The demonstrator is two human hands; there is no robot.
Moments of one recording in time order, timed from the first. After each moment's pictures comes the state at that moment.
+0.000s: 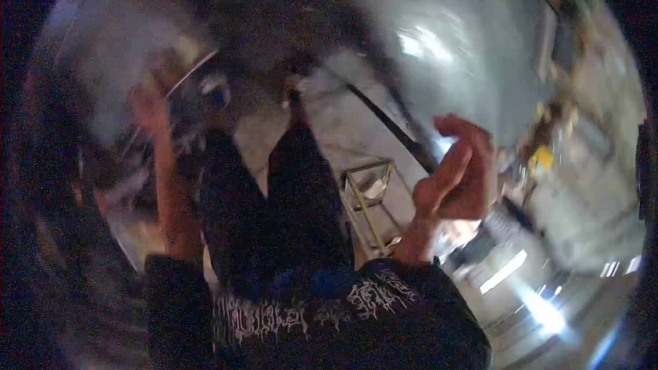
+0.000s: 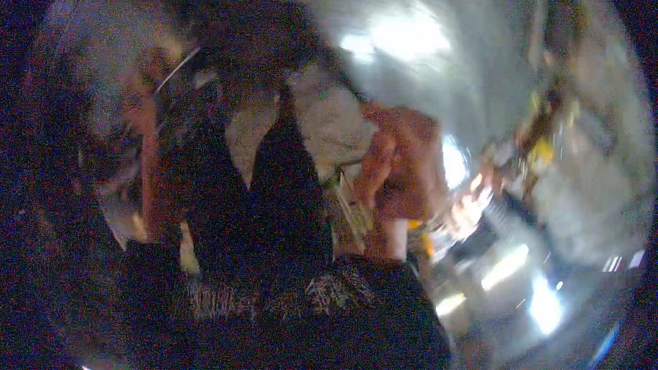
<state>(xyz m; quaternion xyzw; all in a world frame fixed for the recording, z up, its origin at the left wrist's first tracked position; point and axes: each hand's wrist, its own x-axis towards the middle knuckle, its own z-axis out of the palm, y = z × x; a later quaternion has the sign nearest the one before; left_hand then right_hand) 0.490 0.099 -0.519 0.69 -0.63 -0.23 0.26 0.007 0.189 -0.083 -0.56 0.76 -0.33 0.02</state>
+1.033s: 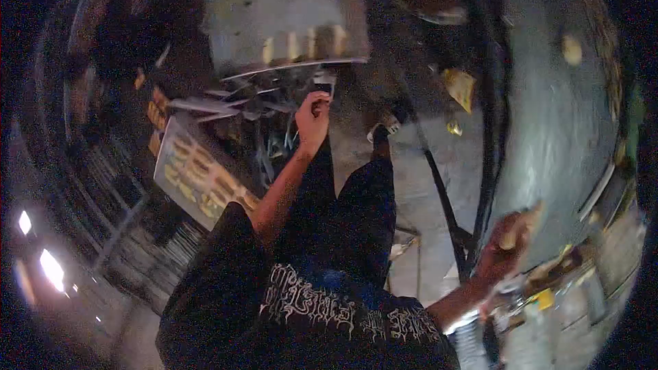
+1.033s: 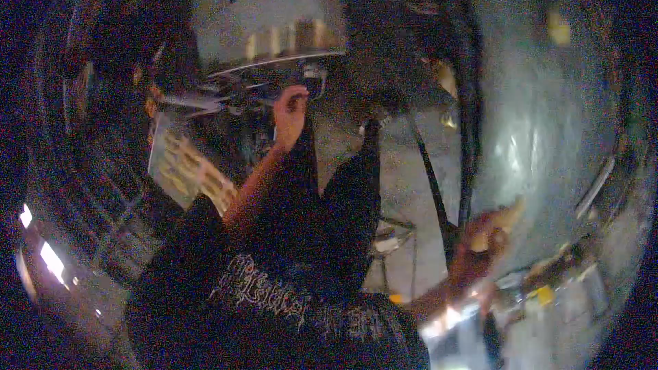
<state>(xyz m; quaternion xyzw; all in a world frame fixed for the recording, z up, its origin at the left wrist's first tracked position) 0.342 0.202 -0.371 0.72 -0.44 -0.37 0.39 -0.062 0.263 -0.093 0.01 0.55 -0.64 0.53</state>
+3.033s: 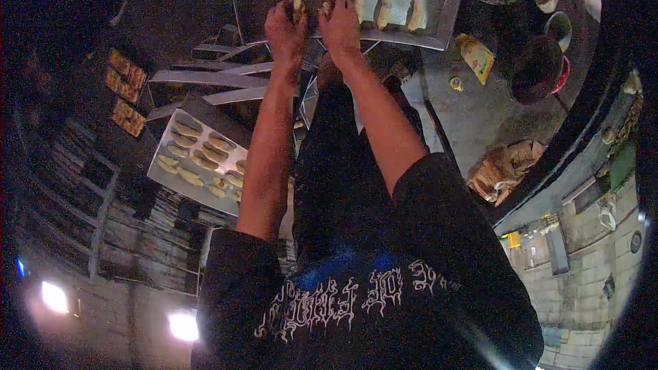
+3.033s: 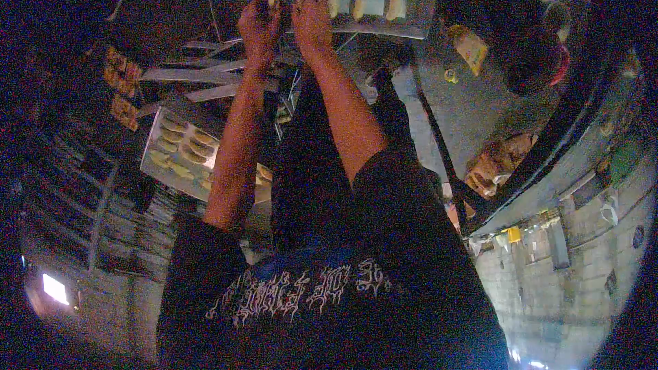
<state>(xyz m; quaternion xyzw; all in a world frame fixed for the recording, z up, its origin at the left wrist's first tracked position) 0.586 0.094 -0.470 0.79 -0.50 -0.25 0.24 0.462 0.057 -0.453 -0.70 0.64 -0.01 0.33</state>
